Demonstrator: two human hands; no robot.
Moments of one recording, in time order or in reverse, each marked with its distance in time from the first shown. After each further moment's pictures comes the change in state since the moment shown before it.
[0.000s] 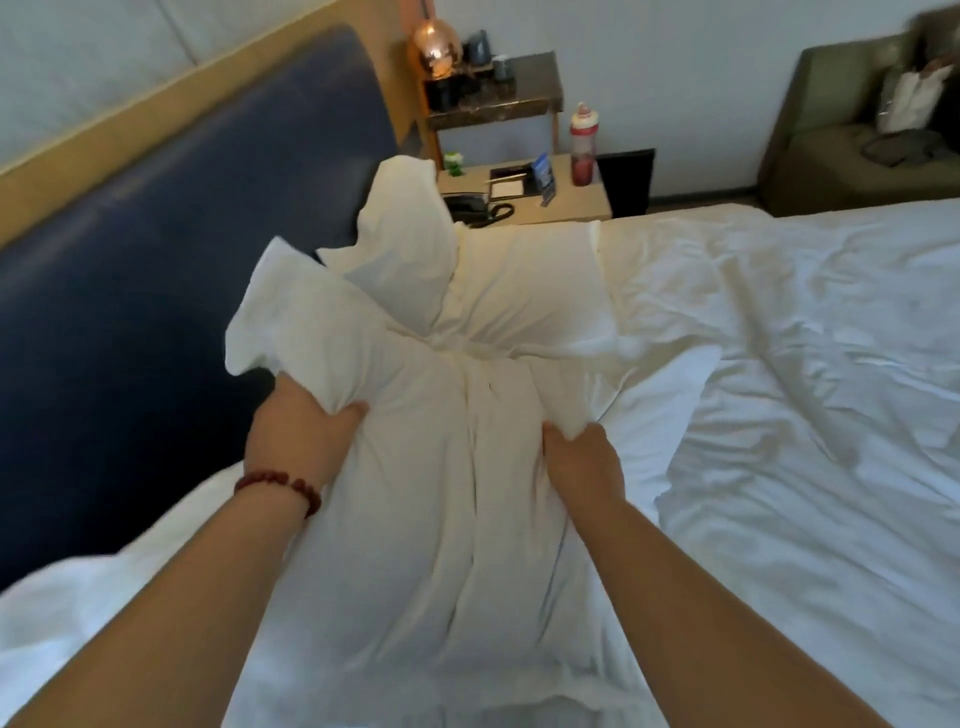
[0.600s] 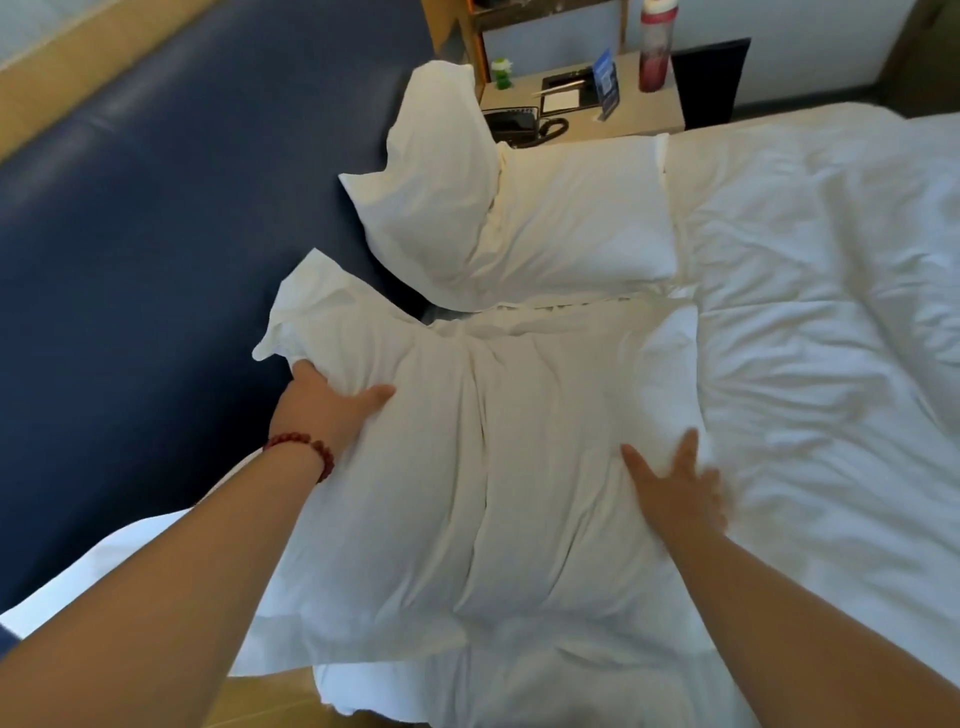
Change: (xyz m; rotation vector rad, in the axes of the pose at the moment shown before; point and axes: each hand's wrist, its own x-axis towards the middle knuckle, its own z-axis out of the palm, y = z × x) left_hand 0.016 -0.044 0.037 0.124 -0.103 -0.245; right_hand 0.053 0.144 0.006 -0.429 -0.088 0.257
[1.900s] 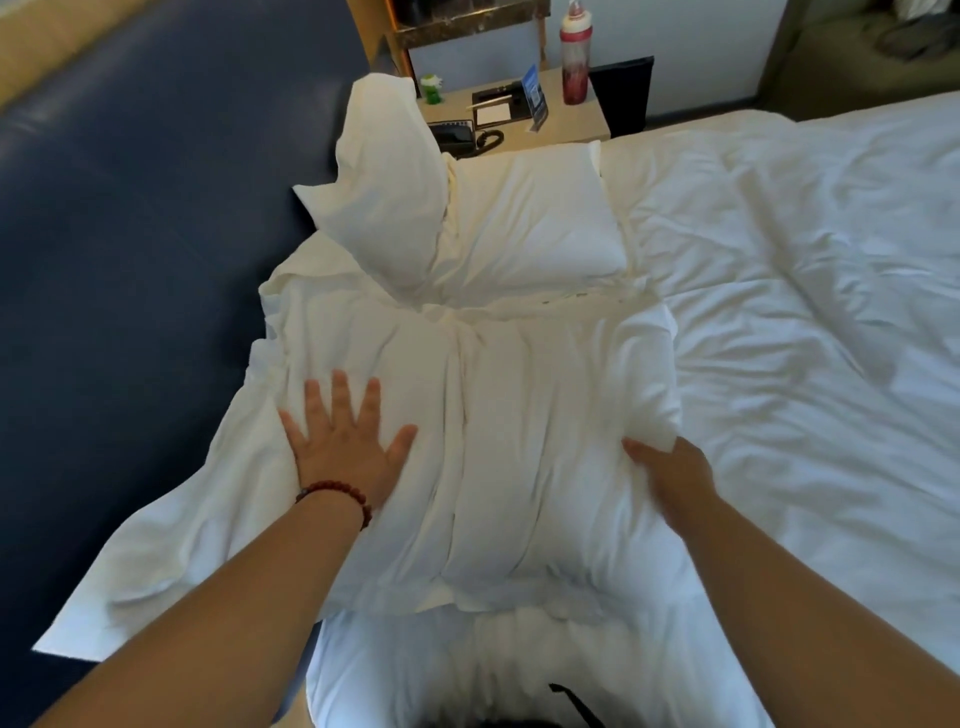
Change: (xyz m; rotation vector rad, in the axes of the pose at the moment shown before) left_hand 0.017 -0.047 0.058 0.817 0.022 0.491; right_hand -0.026 0.000 -0.010 0.668 0.058 -0.039
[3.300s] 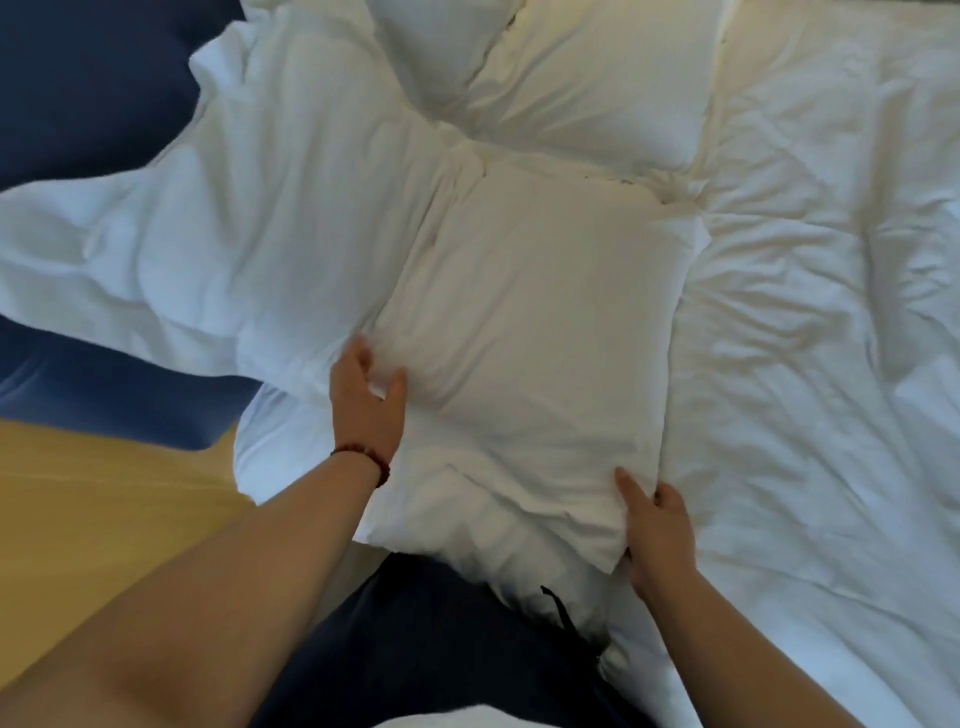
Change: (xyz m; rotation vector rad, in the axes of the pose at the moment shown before) left_hand -0.144 0.127 0.080 -1.214 0.274 -0.505; right_hand -0.022 0.131 -0.098 -0.009 -0.182 0.201
